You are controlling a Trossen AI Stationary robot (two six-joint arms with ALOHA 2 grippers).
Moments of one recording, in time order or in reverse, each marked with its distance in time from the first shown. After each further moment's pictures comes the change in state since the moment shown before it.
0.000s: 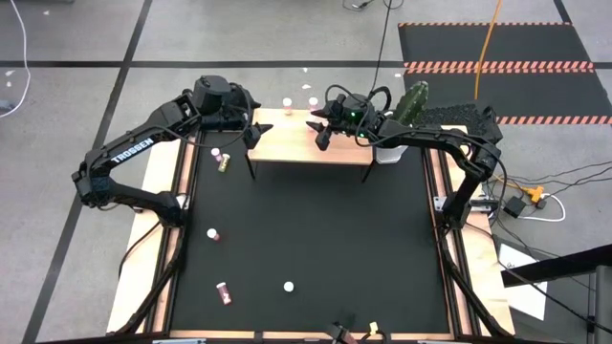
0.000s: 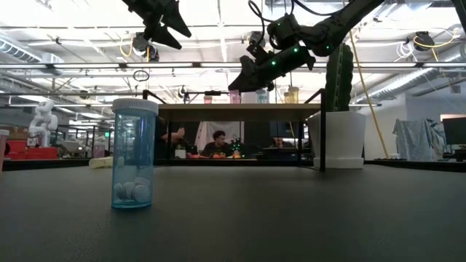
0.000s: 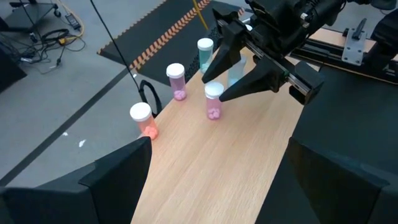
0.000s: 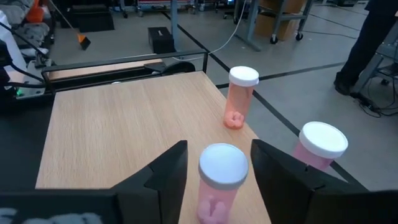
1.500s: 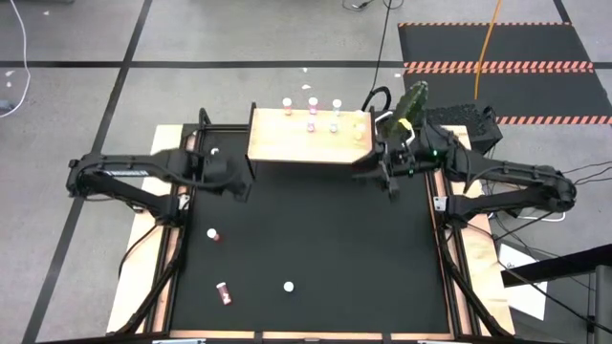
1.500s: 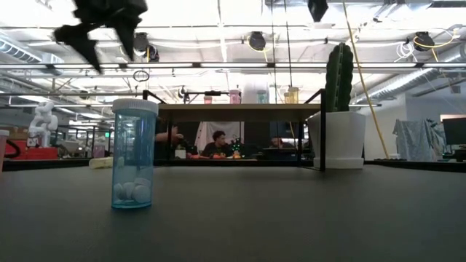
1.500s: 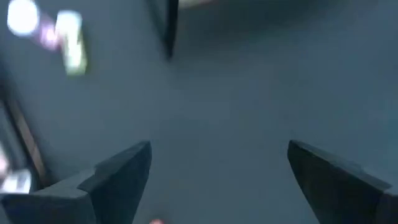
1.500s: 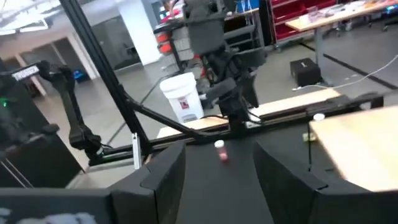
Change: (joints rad) left arm -0.573 -0.093 -0.196 -0.603 -0.327 -1.241; right arm 0.336 -0.771 -0.276 -0.269 -0.255 0.386
